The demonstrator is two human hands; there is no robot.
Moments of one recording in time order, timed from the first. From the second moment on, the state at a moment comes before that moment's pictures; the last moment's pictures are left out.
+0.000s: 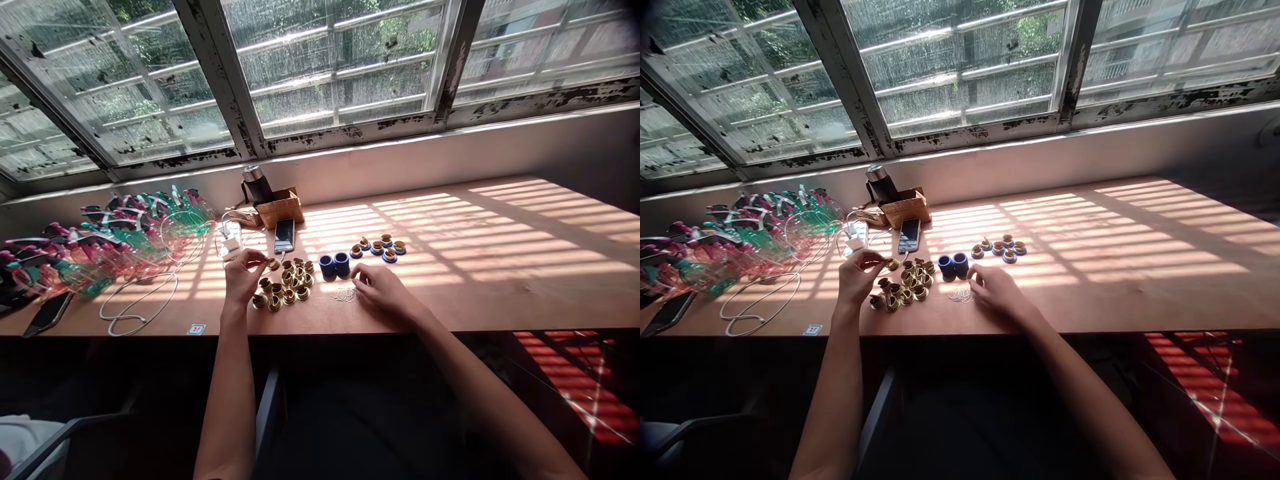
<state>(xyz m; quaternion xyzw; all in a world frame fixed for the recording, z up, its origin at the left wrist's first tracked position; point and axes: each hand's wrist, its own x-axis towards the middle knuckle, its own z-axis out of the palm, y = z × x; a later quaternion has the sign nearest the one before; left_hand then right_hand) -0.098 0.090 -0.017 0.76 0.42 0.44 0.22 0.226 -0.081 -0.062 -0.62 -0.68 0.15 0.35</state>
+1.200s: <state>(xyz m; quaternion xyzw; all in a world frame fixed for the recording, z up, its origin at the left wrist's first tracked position) -0.079 0.099 -0.047 0.85 0.42 0.26 0.19 0.282 -0.077 -0.082 -0.79 -0.57 -0.01 0.21</state>
